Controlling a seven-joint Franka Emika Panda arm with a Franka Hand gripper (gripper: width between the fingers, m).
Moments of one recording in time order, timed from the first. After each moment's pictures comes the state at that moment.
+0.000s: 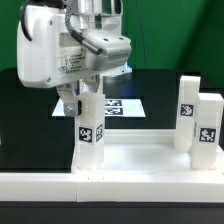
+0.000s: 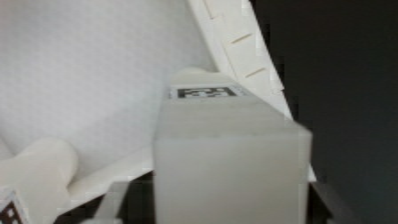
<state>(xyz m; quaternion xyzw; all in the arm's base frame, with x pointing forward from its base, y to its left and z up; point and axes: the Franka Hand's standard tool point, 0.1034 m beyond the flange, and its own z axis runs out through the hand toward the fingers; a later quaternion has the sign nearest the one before) 0.632 -0.065 0.106 -0.52 0.85 -0.03 0.06</state>
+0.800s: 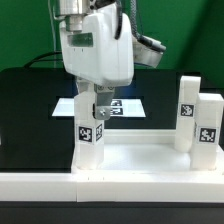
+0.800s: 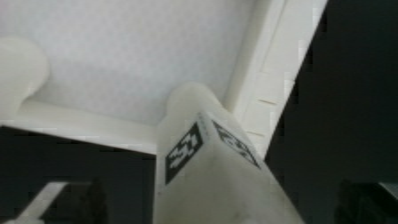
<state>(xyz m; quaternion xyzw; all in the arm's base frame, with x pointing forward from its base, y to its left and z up) 0.633 -0.049 0.106 -0.81 0.59 -0.06 0.05</state>
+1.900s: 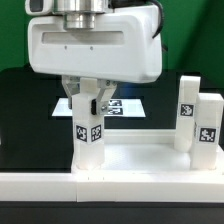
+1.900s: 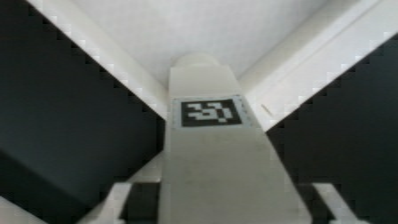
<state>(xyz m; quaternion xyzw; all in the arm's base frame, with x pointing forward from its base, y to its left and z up) 0.637 -0.057 0.109 -0.91 0.40 -0.08 0.03</state>
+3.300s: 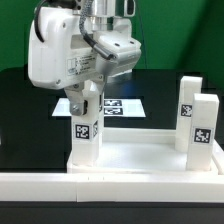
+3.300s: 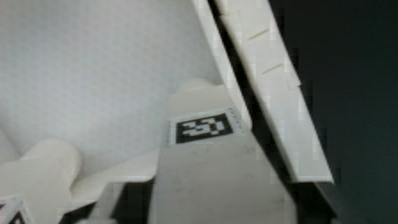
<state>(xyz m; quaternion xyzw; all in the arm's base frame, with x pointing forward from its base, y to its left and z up) 0.628 -0.057 0.107 -0.52 0.85 -0.04 0.03</state>
